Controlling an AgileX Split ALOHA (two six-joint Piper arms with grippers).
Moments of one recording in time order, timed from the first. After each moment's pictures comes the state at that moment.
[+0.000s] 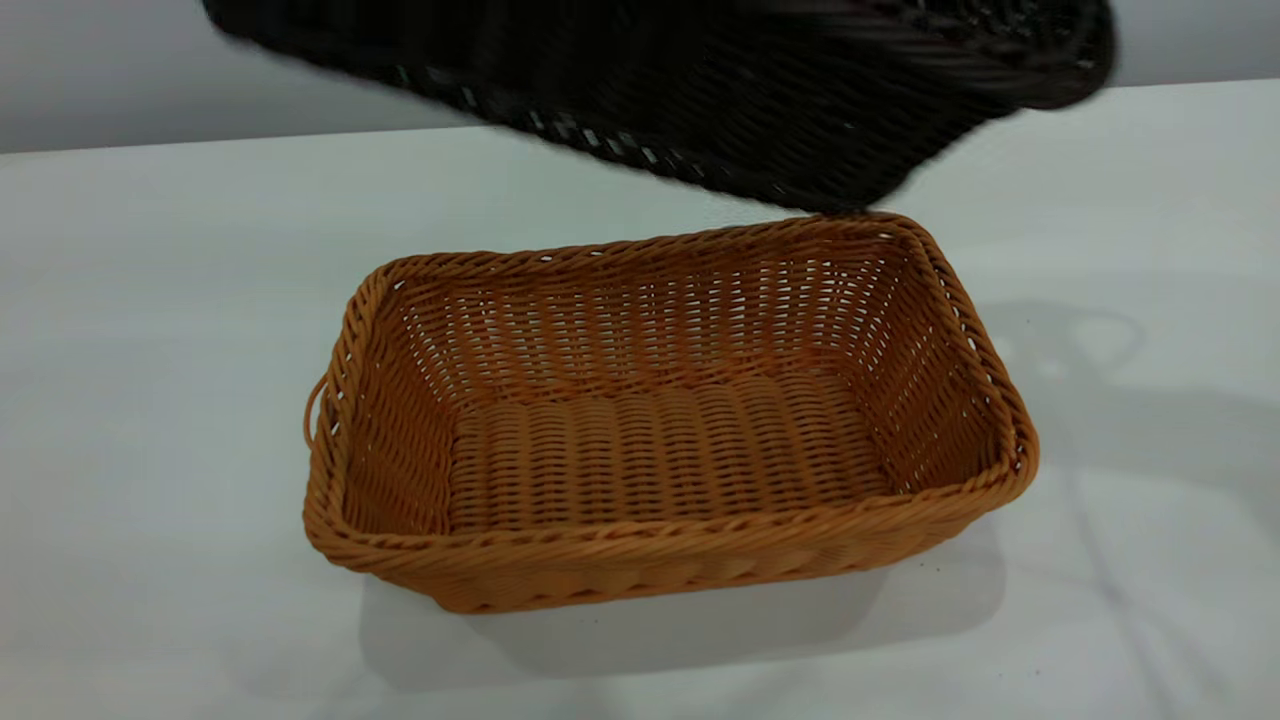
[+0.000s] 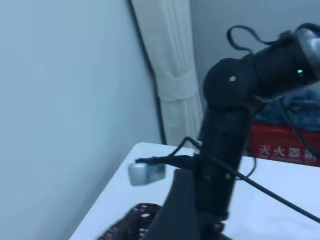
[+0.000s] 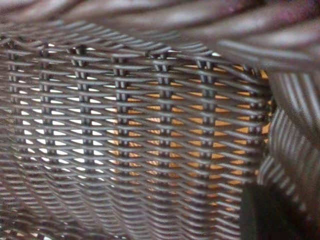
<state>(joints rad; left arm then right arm) -0.74 1.23 -1.24 -0.83 0.44 1.12 0.12 1.73 -1.21 0.85 0.98 -0.33</state>
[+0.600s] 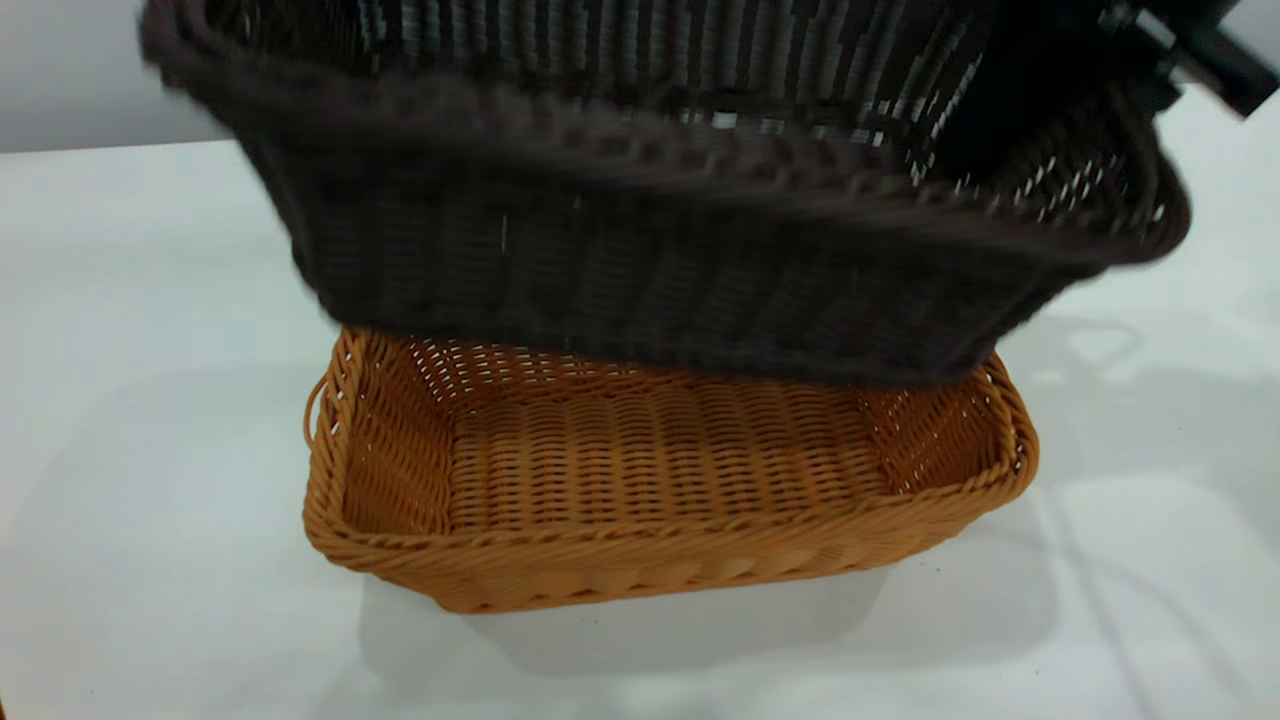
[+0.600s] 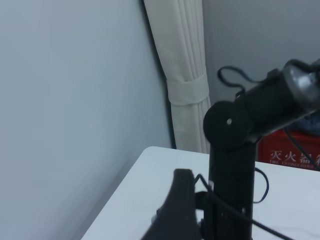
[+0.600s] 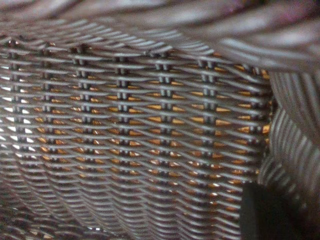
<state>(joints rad) -0.74 1.23 -1.24 -0.83 0.41 1.13 0.14 1.86 -1.21 0.70 1.04 -0.29</state>
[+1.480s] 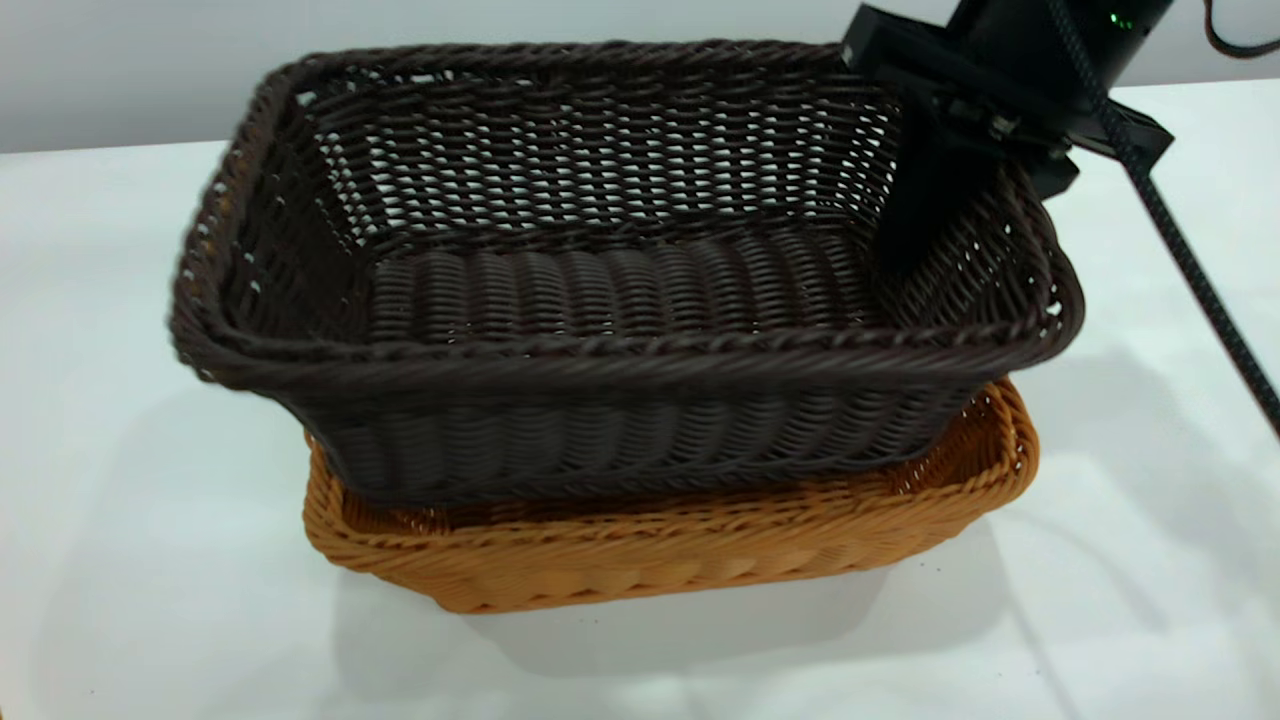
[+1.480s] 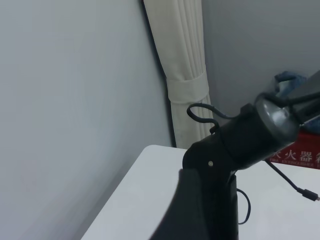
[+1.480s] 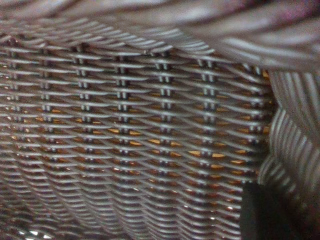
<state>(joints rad) -0.74 1.23 -1.24 -0.83 0.41 1.13 0.25 1.98 -1.30 0.54 0.96 -0.16</state>
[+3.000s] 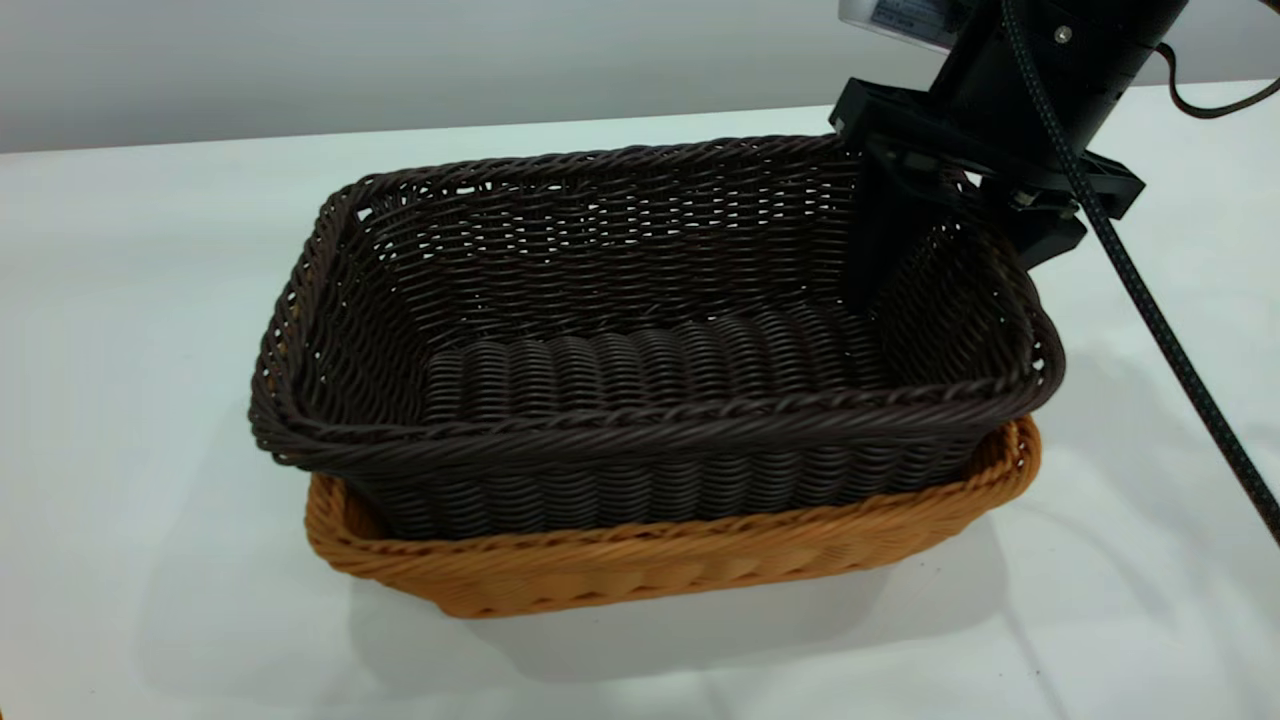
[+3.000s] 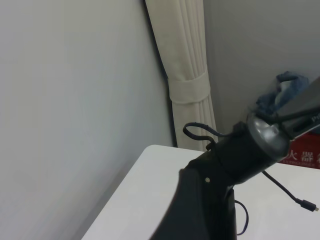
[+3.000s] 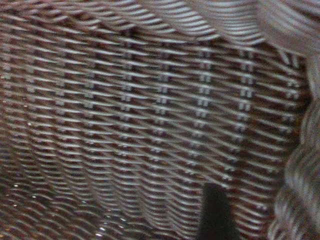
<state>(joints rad) -0.74 1.23 -1.24 -0.83 0.41 1.12 0.25 2.04 -1.29 0.53 0.92 -0.23</state>
